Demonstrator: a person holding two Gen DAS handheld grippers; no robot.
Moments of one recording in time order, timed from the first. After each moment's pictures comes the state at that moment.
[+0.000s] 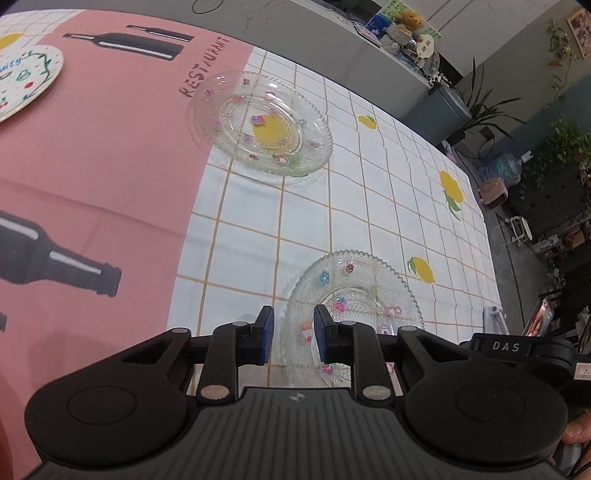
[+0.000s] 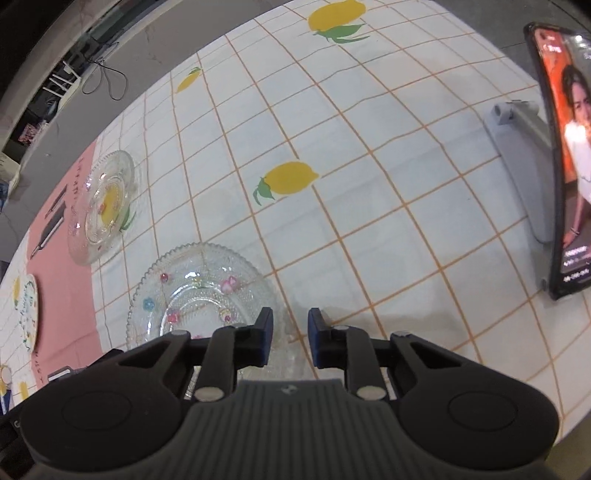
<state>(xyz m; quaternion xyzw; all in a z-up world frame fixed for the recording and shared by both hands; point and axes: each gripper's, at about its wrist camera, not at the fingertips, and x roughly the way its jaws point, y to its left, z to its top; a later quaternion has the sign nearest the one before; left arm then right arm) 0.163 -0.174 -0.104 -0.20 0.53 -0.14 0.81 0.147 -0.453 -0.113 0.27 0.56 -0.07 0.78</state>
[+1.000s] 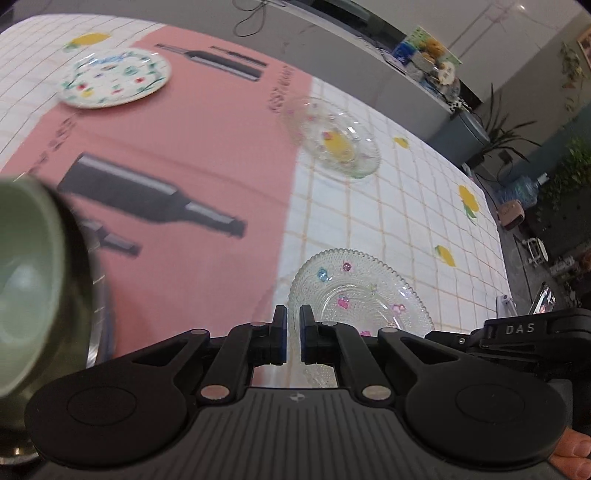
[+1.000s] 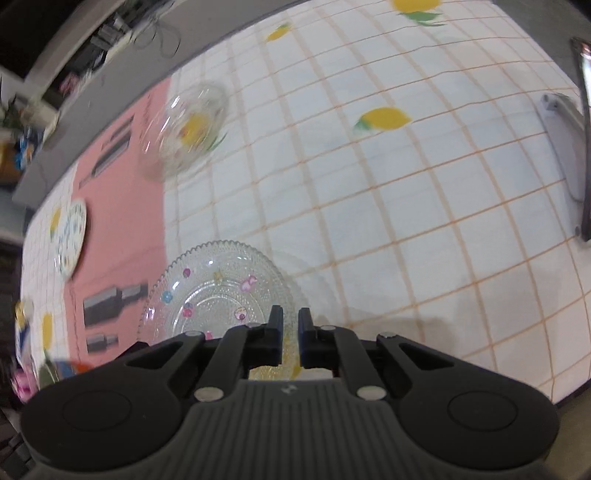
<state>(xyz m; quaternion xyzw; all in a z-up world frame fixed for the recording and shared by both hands) 0.080 -0.104 -0.081 -0.22 0.51 -0.08 0.83 0.113 -0.362 -0.080 0.21 0.60 0.00 0.77</state>
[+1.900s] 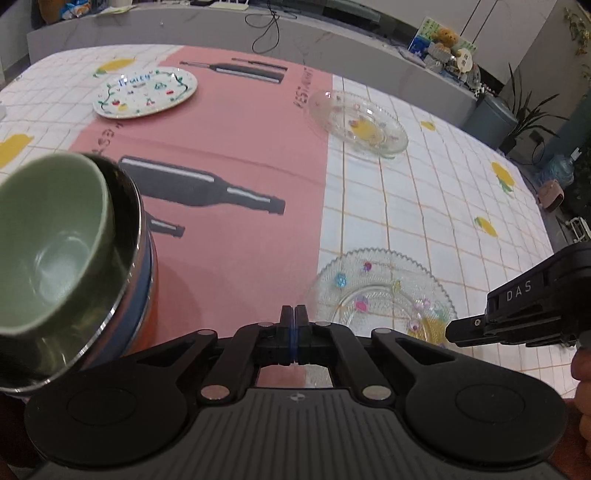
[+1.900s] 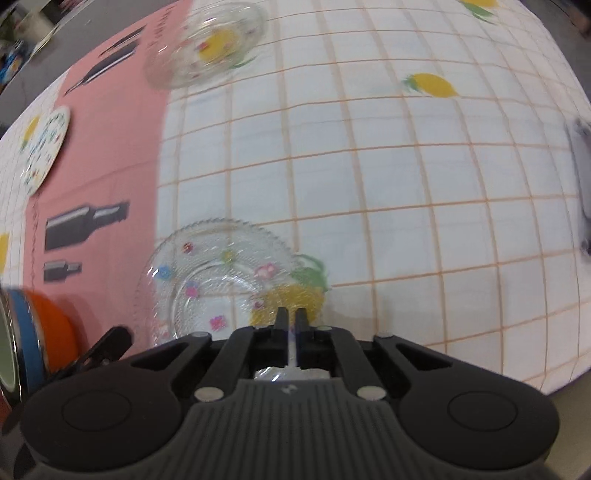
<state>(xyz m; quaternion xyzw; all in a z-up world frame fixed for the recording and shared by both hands) 0.048 -0.120 -0.083 -0.13 0.50 -0.03 0.86 0.115 -0.331 -0.096 0.14 0.65 -0.01 0.75</state>
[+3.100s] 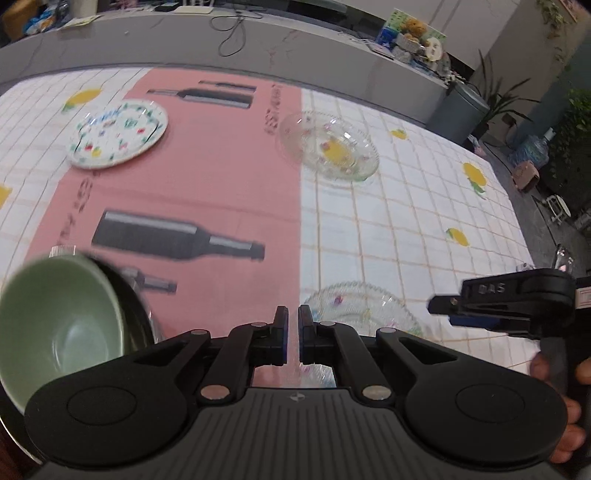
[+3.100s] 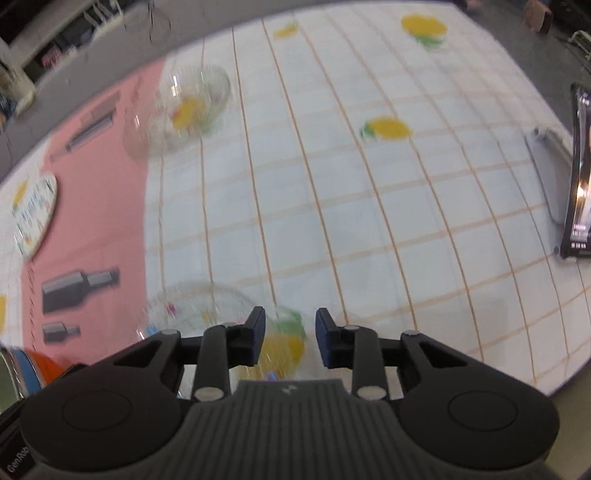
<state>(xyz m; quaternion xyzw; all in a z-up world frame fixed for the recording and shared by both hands) 0.084 -0.110 -0.042 -0.10 0.51 -0.09 0.85 0.120 -0.345 -0.074 0.17 0.56 -0.05 0.81</state>
